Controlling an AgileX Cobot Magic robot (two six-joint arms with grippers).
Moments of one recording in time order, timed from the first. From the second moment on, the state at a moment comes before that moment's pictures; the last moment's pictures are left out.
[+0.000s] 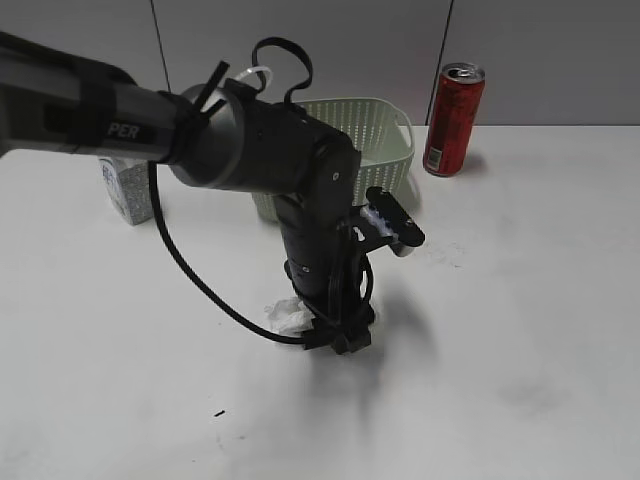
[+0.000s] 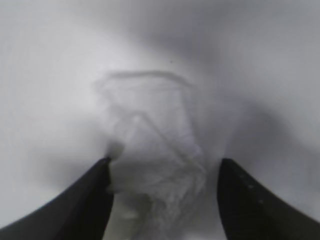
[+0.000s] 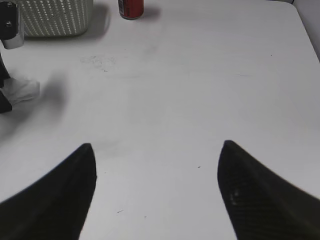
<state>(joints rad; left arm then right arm) -0.85 2.22 -1.54 -0.17 0.83 0.45 0.11 0.03 -0.43 0.04 0.94 -0.05</state>
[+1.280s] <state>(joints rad) -0.61 2.28 -2.11 -0.06 0.70 0.45 0.11 0.03 -0.43 0.03 0.94 -0.04</state>
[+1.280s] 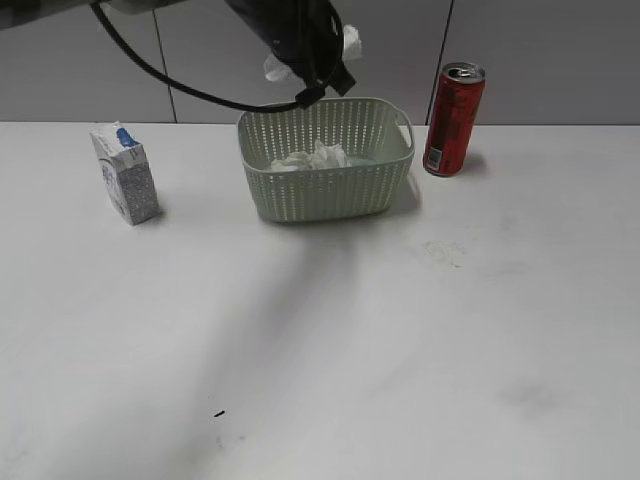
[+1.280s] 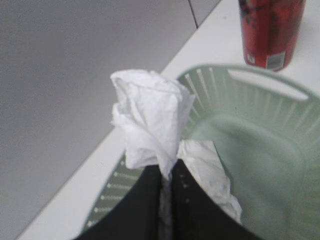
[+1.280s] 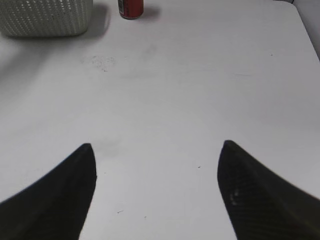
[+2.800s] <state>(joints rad) -0.18 1.94 -1.87 -0.08 1.22 0.10 0.11 0.03 -0.43 0.01 0.94 -0.01</state>
